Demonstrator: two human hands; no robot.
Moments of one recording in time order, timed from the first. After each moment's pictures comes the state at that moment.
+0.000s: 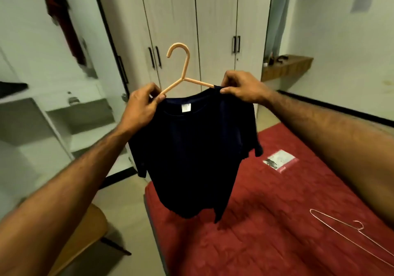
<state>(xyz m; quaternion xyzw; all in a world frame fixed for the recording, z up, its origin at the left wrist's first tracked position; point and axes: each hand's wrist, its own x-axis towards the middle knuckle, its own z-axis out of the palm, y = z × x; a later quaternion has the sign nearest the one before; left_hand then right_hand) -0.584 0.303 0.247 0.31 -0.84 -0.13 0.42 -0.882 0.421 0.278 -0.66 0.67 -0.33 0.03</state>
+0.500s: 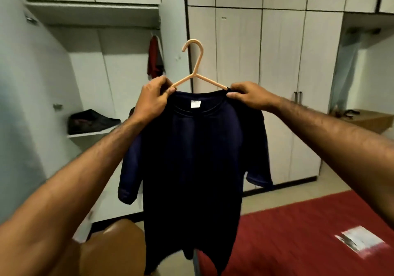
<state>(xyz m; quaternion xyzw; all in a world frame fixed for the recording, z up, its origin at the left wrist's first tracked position) -0.388 0.276 0.453 0.31 -0.79 0.03 0.53 -0.694 0.345 0.466 -0.77 0.54 -0.33 -0.02</state>
